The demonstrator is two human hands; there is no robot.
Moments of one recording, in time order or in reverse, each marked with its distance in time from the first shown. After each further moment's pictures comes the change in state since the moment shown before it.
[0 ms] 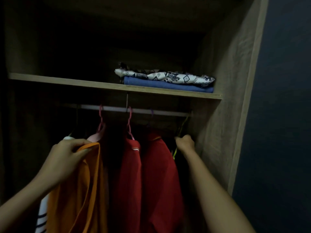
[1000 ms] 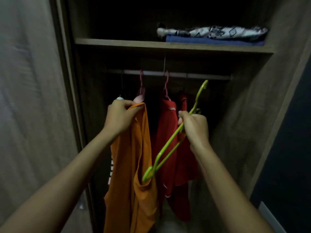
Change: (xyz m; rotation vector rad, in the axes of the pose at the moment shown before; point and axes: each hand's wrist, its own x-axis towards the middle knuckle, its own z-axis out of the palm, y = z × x) left_hand -0.037 0.006 -0.003 -0.029 0.133 -0.029; right_hand -0.220 -0.014 0.027 0.372 -0.124 -0.272
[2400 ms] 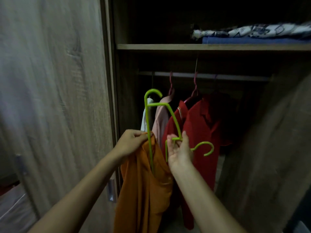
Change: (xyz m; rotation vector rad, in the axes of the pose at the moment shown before) left_hand -0.056 -0.069 -0.042 -0.272 -0.301 -0.413; right_hand -0.076 0.015 0.109 1.173 0.017 0.764
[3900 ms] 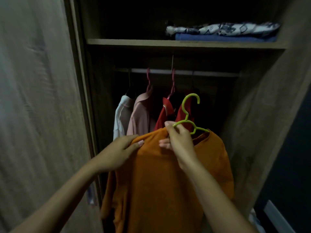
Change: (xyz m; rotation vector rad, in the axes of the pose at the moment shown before) left_hand -0.024 0.020 0.026 0.391 -0.271 0.231; right_hand -0.006 -0.064 -0.020 -1.009 -0.223 -0.436
